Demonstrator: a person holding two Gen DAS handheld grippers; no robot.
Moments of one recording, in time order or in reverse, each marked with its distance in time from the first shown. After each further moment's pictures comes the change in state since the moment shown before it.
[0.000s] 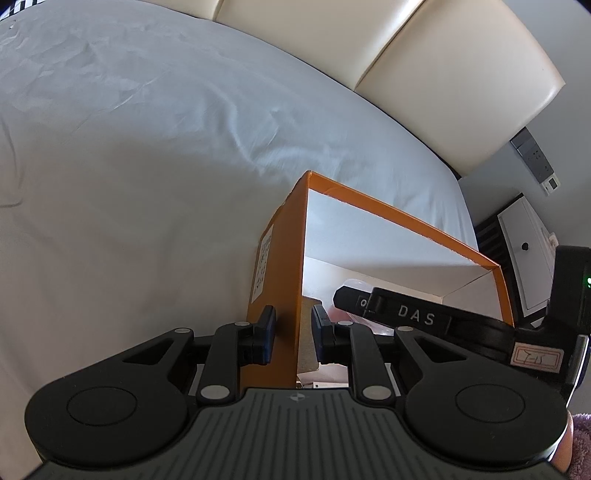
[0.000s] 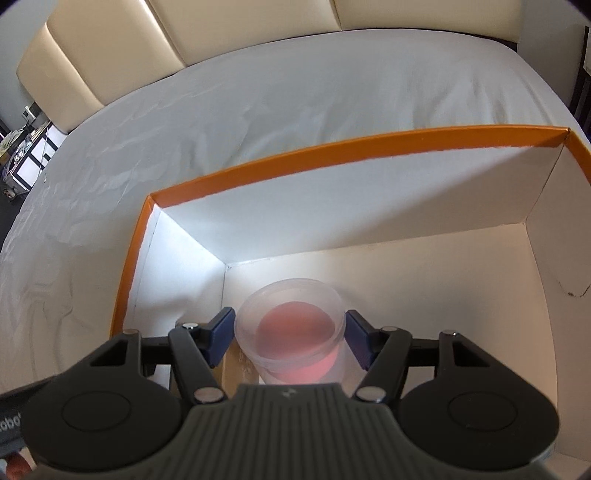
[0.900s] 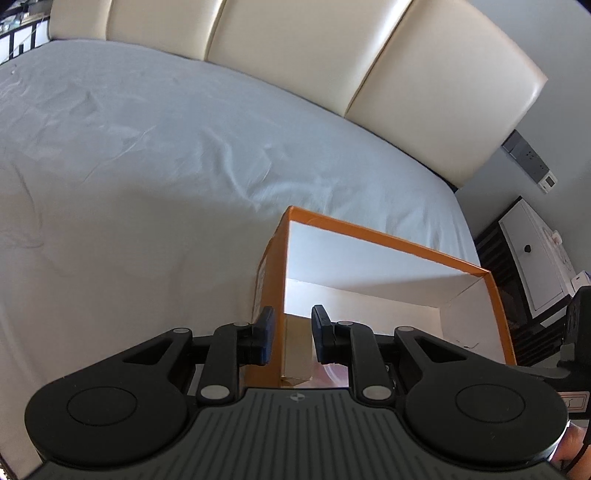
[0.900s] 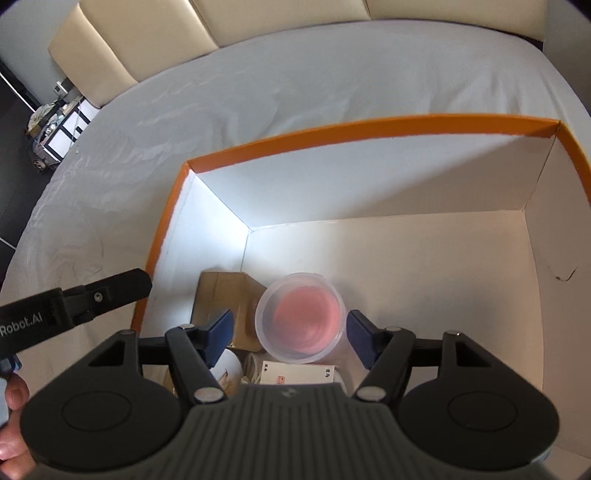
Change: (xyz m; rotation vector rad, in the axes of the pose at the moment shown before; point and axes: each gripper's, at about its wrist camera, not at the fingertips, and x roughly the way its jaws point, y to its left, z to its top) left arm -0.038 -0.026 -0.005 0.092 -0.111 0.041; right arm -0.036 -0.009 -0.015 -0.087 0.047 0.112
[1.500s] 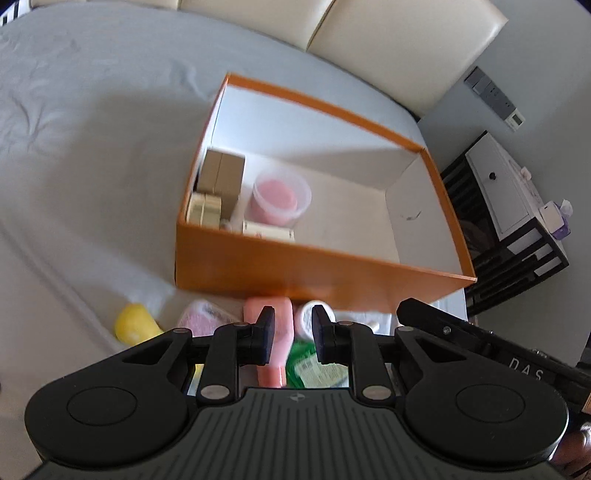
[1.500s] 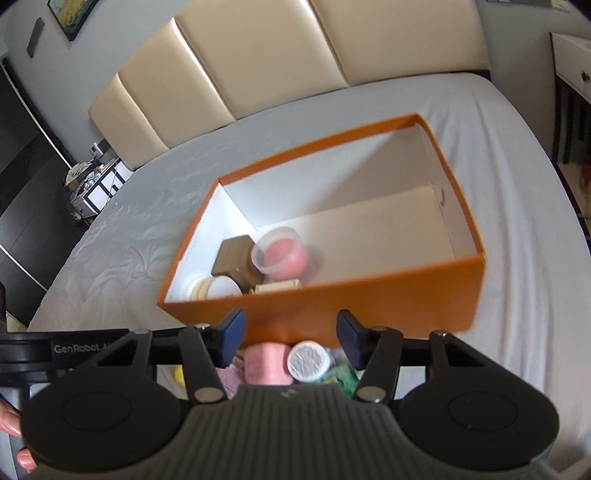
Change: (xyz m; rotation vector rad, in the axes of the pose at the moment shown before) left arm -0.021 -0.043 -0.110 -0.009 0.198 -0.057; right arm -0.126 -0.061 -0.140 0.070 -0.235 0.082
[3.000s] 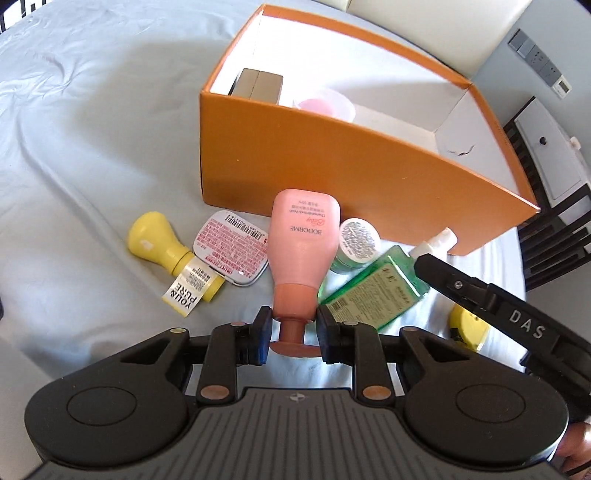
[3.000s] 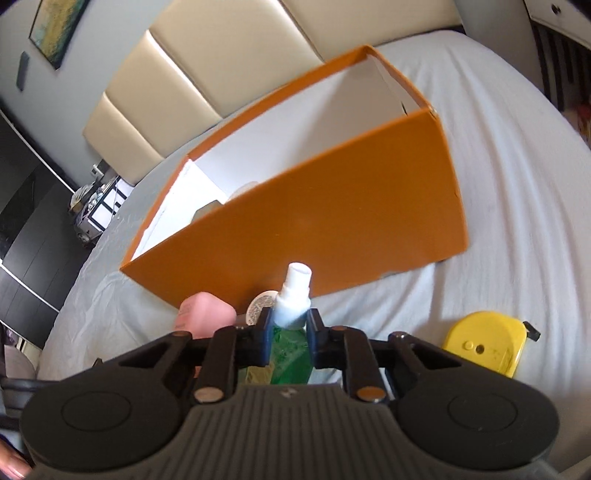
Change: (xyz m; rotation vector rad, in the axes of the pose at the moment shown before) left arm 0.008 -0.002 -0.059 -0.004 0.047 0.168; right arm 0.021 -0.047 -0.073 0.087 -0.033 0.073
